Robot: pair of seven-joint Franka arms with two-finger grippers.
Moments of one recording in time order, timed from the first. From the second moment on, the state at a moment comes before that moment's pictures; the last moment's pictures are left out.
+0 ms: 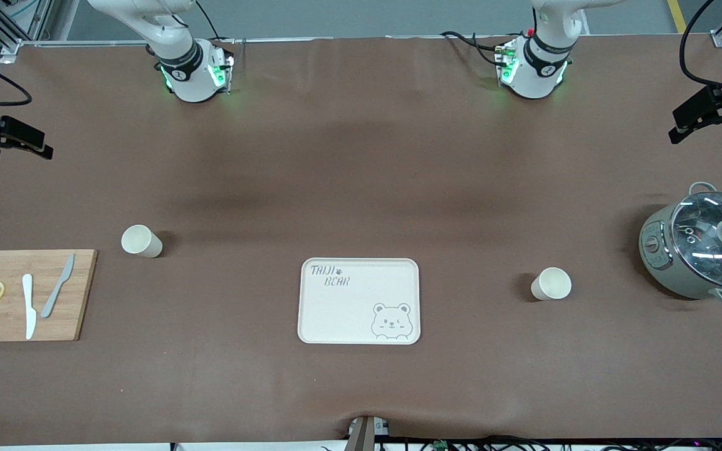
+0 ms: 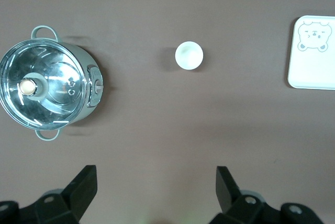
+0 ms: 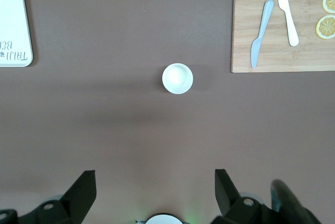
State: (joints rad) left arm 0.11 -0.04 -0.15 -1.46 0.00 1.45 -0.06; right arm 0.00 -0.02 -0.09 -1.58 0.03 1.45 -0.08
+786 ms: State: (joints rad) left arm 0.11 -0.04 -0.15 -1.46 0.00 1.45 -0.06; right arm 0.00 -0.01 -0.09 -1.58 0.03 1.46 -0.08
